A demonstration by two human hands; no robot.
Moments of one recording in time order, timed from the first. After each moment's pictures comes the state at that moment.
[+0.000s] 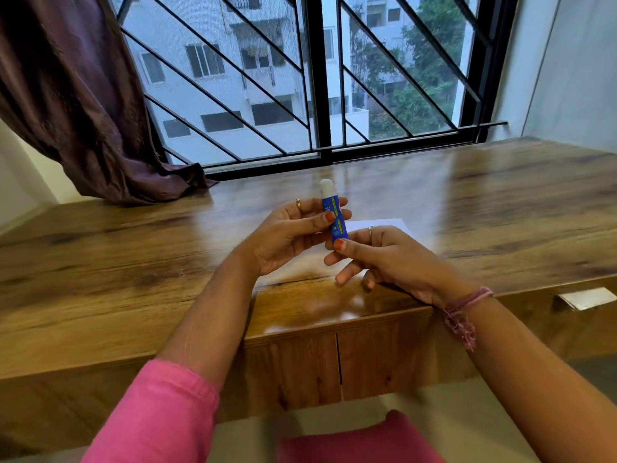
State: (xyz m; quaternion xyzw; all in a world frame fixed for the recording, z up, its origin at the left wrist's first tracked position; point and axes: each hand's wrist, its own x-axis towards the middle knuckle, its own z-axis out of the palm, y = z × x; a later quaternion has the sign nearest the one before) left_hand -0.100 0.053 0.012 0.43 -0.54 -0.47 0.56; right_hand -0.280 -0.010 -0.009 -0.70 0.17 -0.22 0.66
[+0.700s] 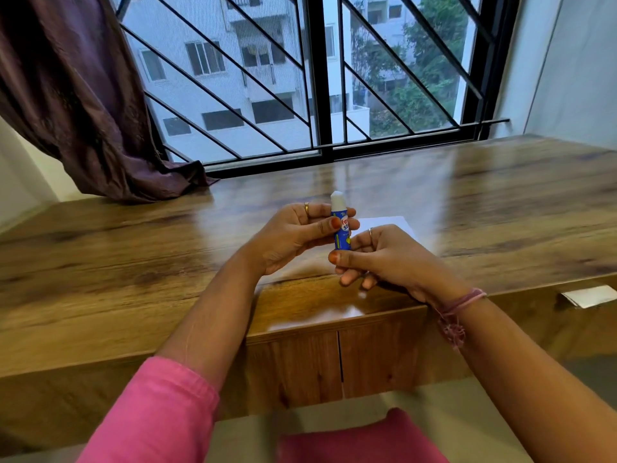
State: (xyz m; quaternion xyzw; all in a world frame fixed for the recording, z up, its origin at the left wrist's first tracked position) left_hand -0.103 0.053 0.007 0.44 -0.57 -0.45 0.52; right_hand -0.275 -0.005 -0.011 -0.74 0.24 -0.23 0.59
